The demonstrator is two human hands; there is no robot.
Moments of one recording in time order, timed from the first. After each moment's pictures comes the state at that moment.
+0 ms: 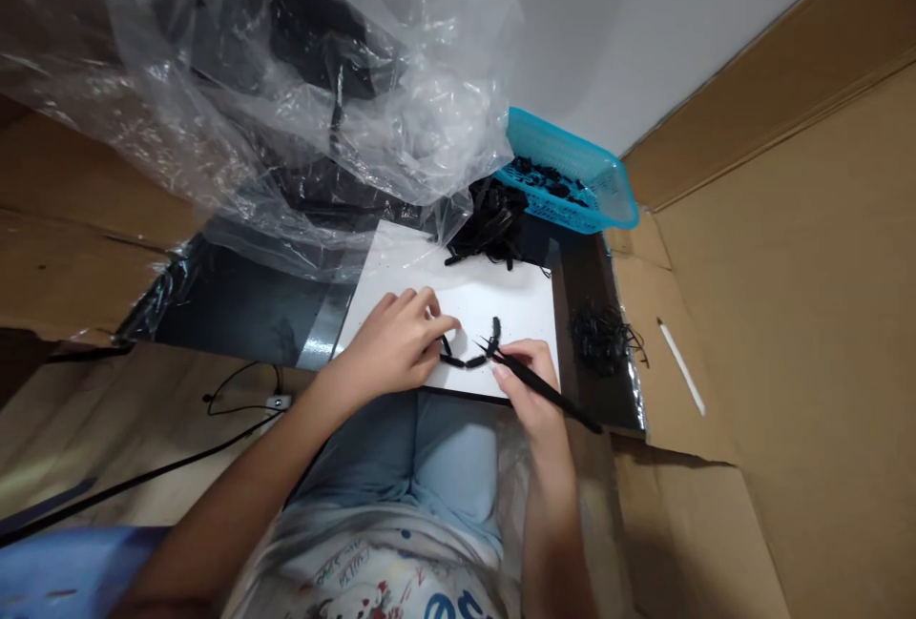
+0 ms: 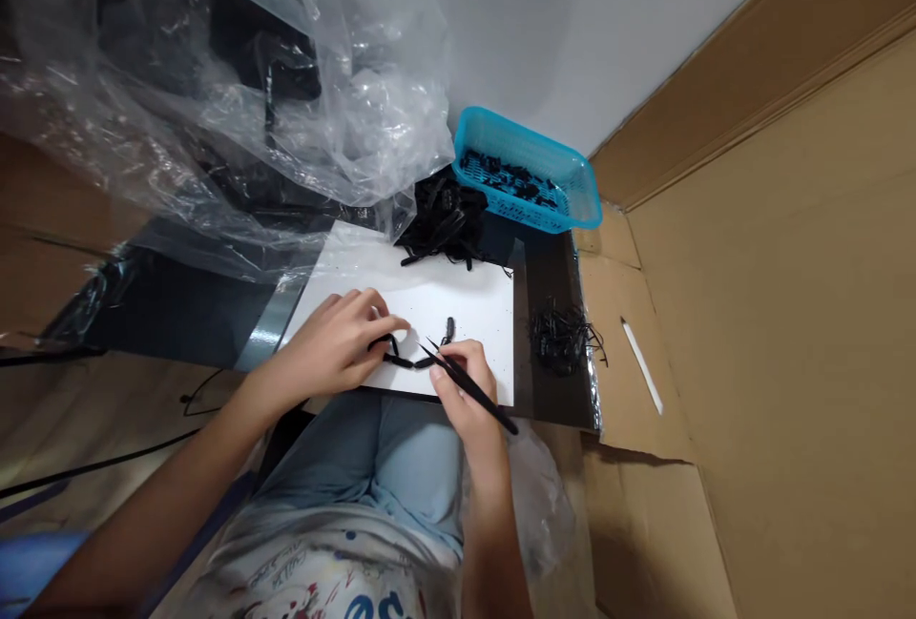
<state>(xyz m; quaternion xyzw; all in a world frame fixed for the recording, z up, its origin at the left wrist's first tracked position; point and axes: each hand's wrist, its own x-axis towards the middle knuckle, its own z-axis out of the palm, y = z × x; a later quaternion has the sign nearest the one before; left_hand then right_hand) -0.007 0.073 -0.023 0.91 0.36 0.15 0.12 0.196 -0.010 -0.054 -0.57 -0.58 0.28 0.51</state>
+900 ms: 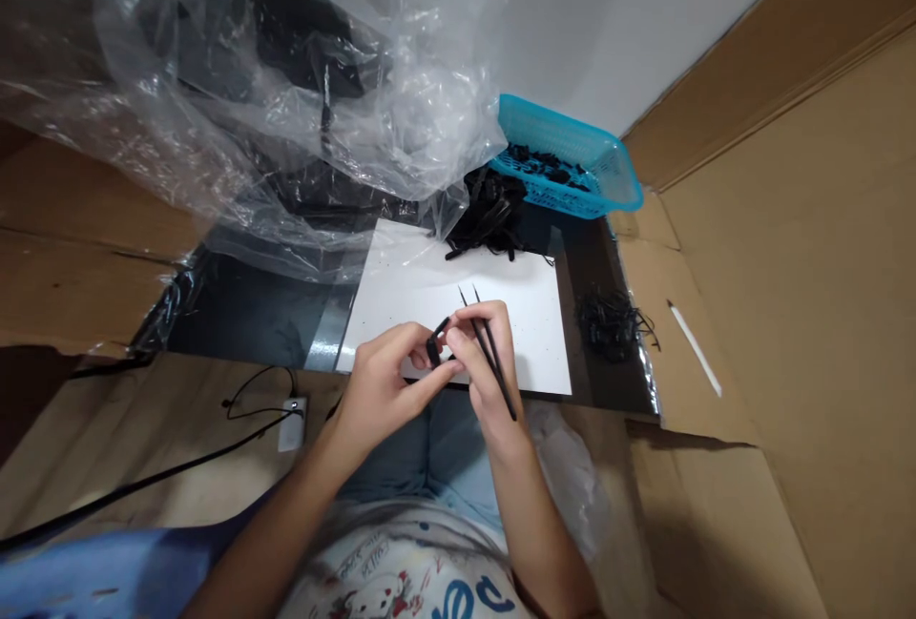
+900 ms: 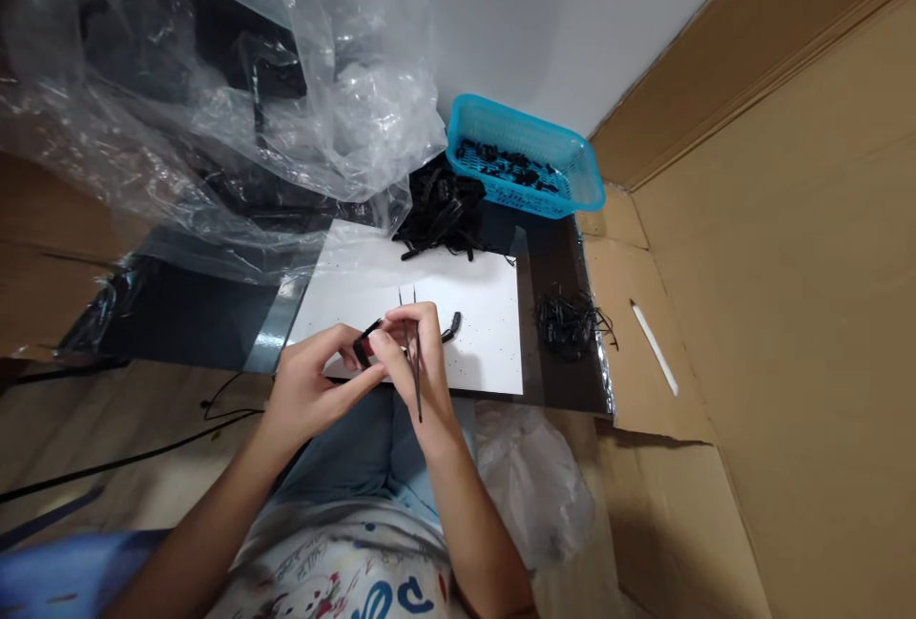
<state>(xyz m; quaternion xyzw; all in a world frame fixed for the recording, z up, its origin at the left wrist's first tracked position) -0.008 0.028 -0.030 0.76 0.39 0.46 0.26 0.126 0.012 -0.030 -0.43 -0.47 0.48 0.61</state>
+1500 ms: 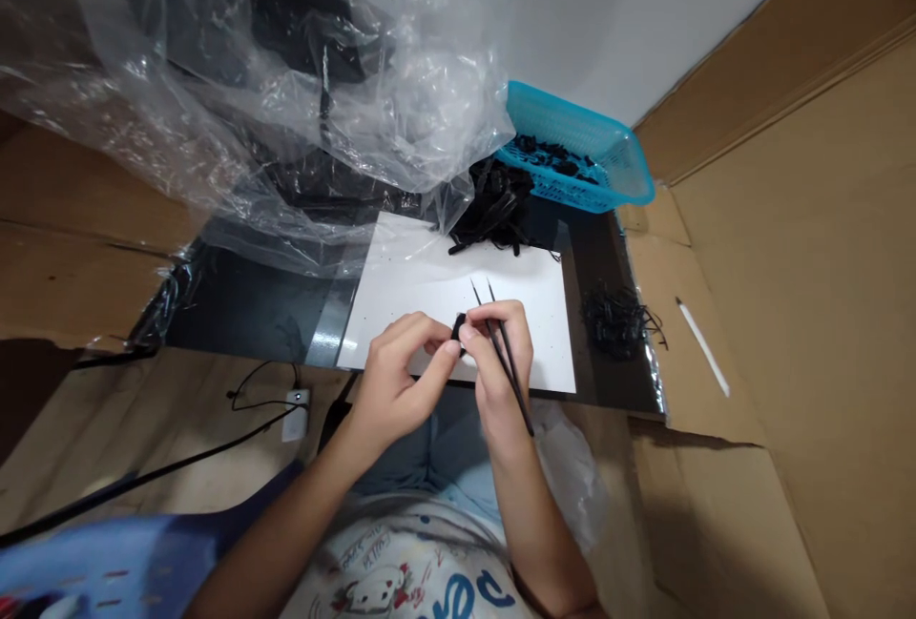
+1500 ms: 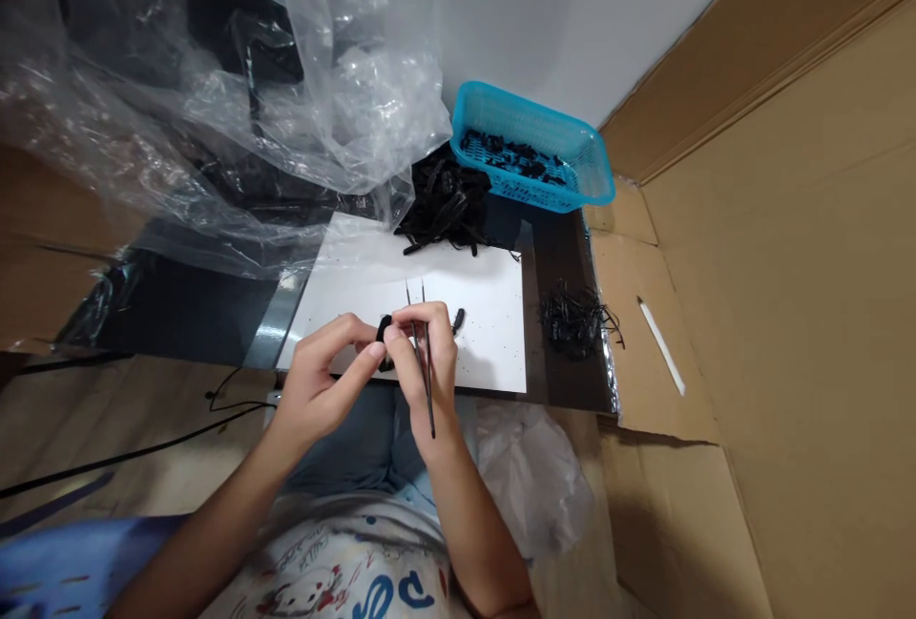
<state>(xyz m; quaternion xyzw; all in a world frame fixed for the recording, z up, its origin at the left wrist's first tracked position) 0.005 0.027 -0.015 0.70 0.39 0.47 0.37 0.126 0.009 -0.018 -0.50 -0.49 0.39 0.60</state>
